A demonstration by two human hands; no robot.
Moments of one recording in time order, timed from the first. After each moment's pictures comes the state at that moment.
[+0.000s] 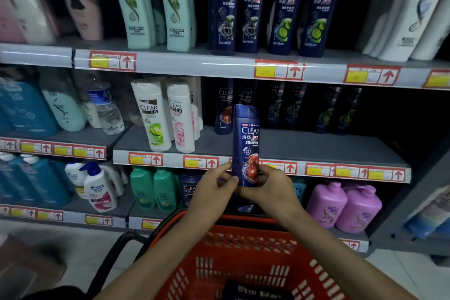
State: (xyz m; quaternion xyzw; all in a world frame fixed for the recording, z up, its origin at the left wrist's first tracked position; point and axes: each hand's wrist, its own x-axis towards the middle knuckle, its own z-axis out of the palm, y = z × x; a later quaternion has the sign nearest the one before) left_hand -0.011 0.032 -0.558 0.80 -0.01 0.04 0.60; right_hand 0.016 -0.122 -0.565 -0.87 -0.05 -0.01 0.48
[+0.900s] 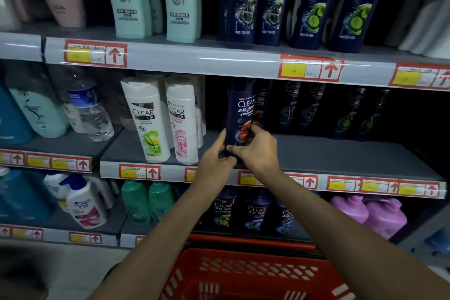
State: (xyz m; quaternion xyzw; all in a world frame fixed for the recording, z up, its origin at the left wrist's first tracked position) left_hand 0.112 0.068 -0.564 0.75 0.00 0.04 0.65; right_hand 0.169 -0.054 -0.562 -0.88 -0.03 -0.16 0.45
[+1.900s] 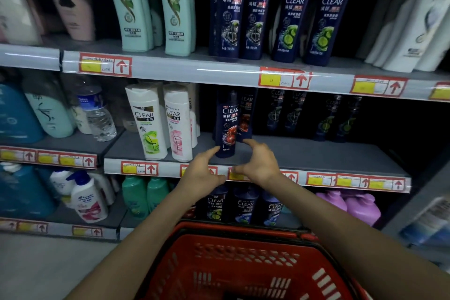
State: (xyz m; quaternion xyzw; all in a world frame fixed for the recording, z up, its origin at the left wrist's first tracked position) left_hand 0.087 0.085 -0.574 0.88 -0.03 0.00 0.48; right_hand 0.112 -0.091 -0.539 -0.94 -0.05 -0.02 0.34
